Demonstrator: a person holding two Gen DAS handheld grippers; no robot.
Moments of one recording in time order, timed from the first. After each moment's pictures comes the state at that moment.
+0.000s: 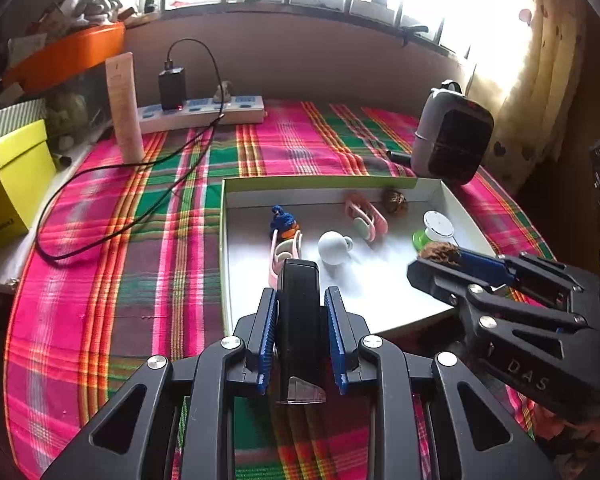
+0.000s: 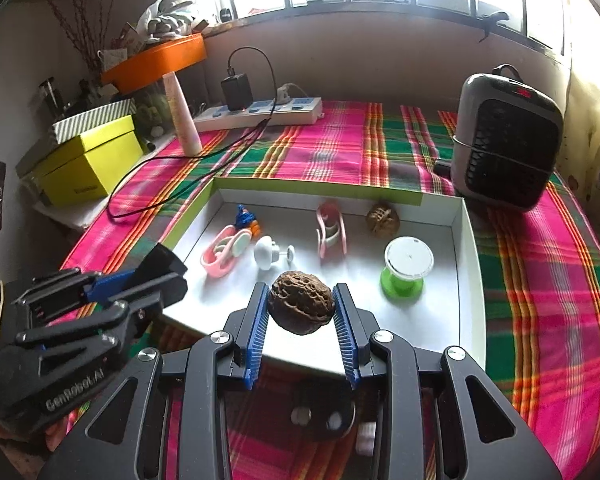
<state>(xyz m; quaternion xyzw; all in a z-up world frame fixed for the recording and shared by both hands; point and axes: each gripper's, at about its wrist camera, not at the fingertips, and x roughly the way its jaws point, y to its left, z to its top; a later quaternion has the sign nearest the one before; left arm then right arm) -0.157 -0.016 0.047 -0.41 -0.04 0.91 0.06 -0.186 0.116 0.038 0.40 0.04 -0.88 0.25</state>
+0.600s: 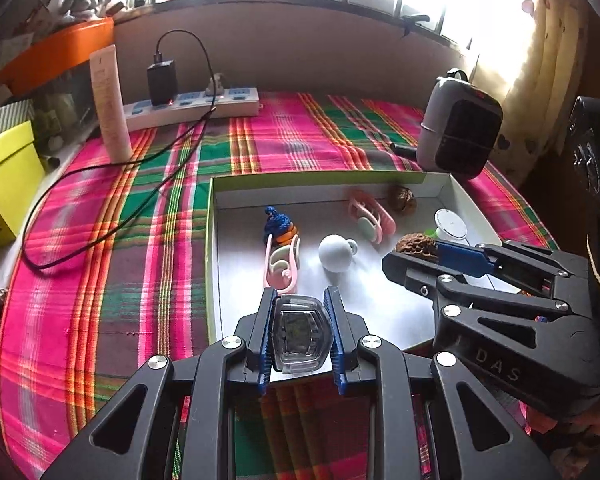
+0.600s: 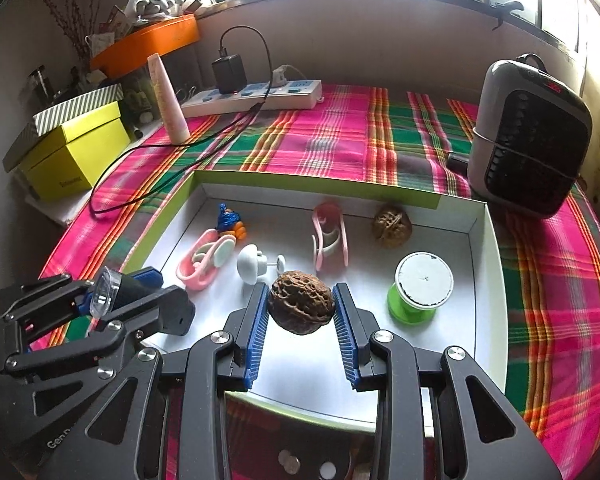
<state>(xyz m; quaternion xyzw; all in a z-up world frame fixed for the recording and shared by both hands) -0.174 -0.011 0.036 -0.42 -0.04 0.91 0.06 -0.209 0.107 0.023 0.43 0.05 -0.87 0.25</state>
